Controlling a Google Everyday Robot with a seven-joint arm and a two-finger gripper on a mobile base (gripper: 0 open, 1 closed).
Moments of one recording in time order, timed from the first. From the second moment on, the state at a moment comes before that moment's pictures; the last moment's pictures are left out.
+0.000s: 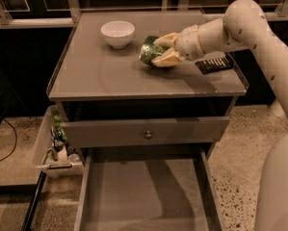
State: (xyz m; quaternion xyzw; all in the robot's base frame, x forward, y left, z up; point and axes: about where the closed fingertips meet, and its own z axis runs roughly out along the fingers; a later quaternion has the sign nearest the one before) arm 0.727 -0.084 0.871 -0.62 0.60 0.19 0.47
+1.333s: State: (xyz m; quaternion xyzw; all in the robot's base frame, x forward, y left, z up) arm 0.732 -0.078 0.857 -0.62 0.61 0.19 0.45
